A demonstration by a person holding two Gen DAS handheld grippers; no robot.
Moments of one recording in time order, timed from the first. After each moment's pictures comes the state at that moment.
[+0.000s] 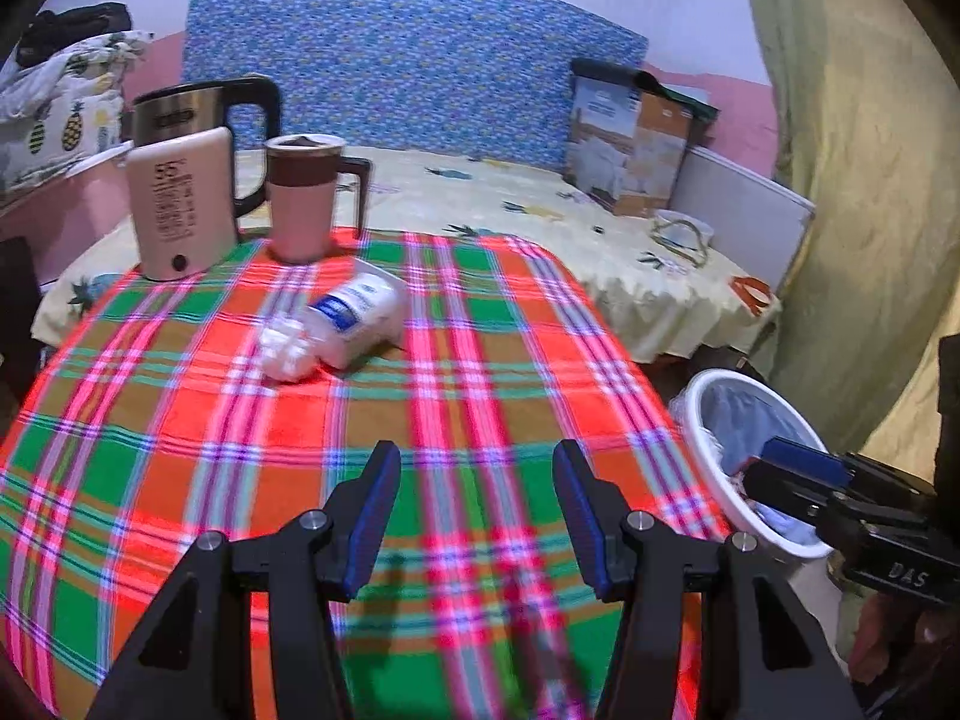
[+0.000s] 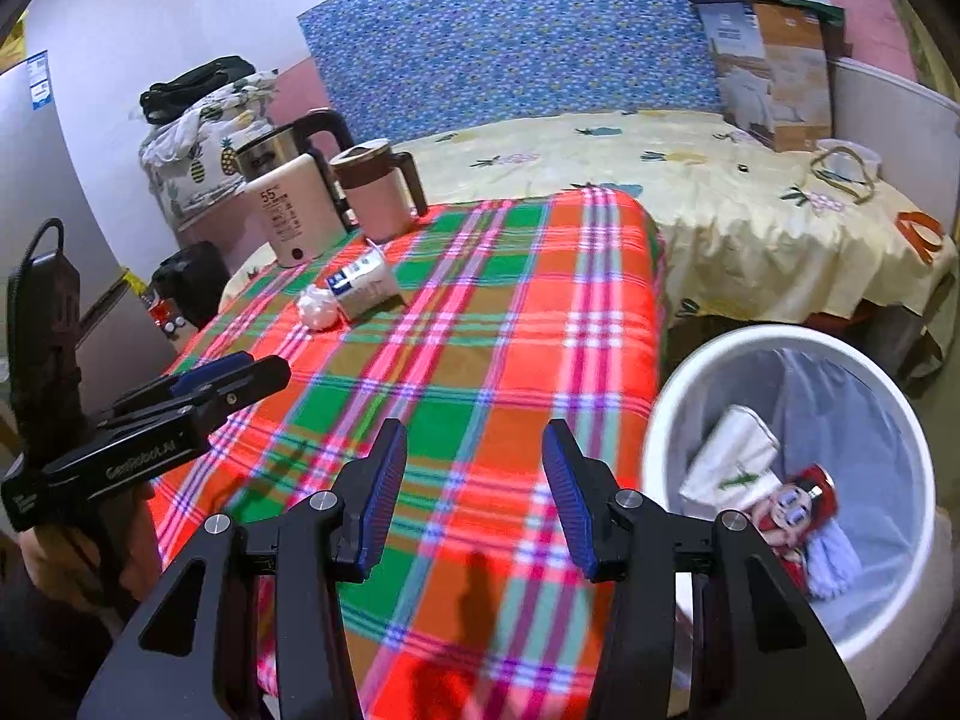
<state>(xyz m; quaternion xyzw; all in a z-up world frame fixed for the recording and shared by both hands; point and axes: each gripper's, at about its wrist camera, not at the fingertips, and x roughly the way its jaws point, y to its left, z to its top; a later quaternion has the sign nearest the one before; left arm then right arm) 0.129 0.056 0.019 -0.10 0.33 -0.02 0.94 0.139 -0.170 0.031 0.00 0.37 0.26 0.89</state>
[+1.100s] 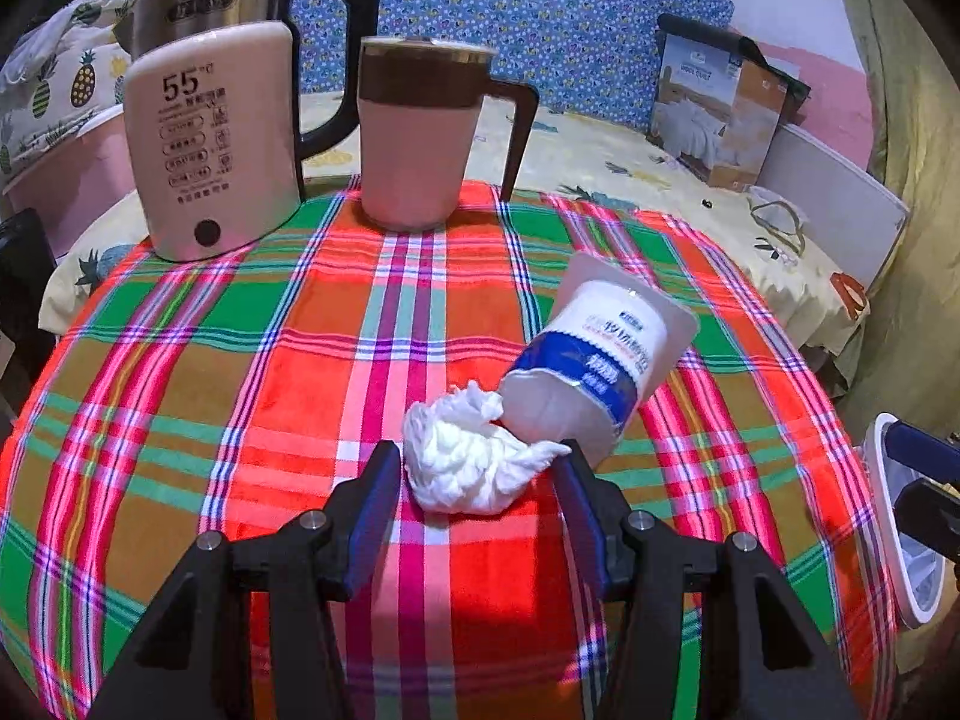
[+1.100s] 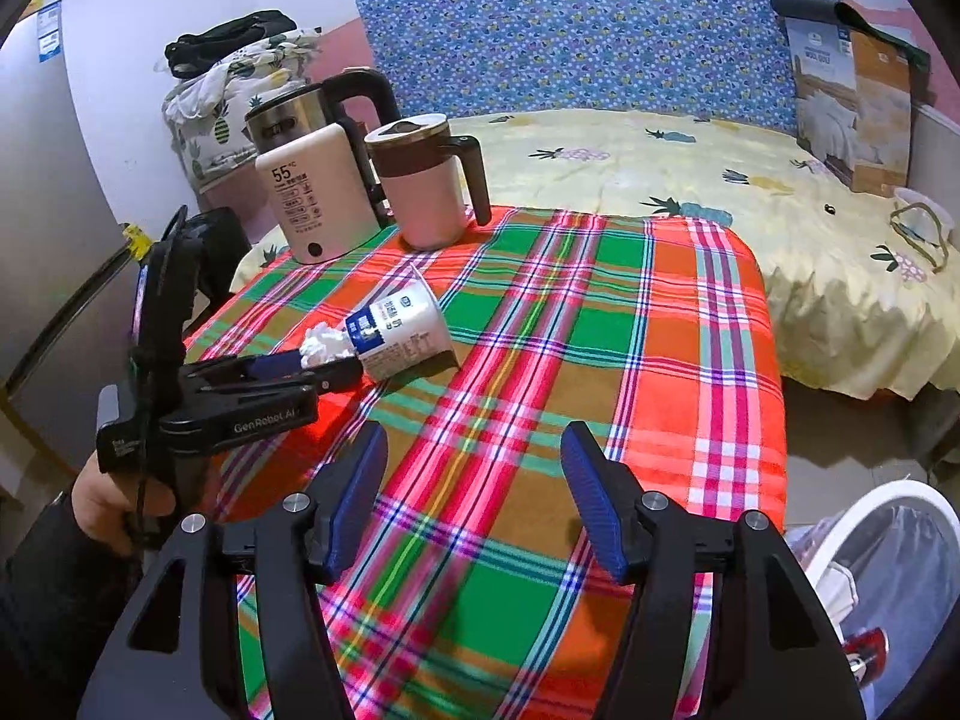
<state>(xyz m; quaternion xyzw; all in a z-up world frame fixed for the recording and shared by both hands) 0.246 0.157 -0.042 -0.10 0.40 0.03 0.91 0.208 -0.090 0.023 -0.05 0.38 0.31 0.87</state>
